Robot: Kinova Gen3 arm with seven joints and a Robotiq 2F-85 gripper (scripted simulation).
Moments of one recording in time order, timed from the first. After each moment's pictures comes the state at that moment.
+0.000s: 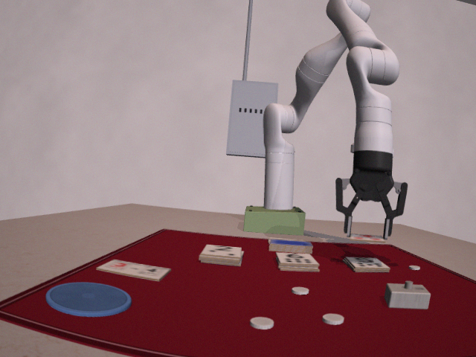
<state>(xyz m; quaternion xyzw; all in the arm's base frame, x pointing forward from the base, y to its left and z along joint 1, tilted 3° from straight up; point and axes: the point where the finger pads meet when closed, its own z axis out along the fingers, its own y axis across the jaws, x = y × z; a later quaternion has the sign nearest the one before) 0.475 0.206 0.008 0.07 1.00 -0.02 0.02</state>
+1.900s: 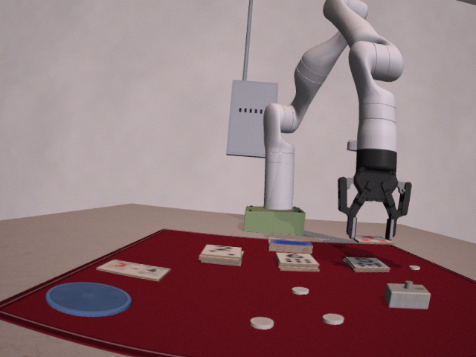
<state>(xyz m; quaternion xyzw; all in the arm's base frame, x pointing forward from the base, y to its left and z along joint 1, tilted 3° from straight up) 0.498 0.209 0.010 -0.04 1.00 -0.02 0.02</state>
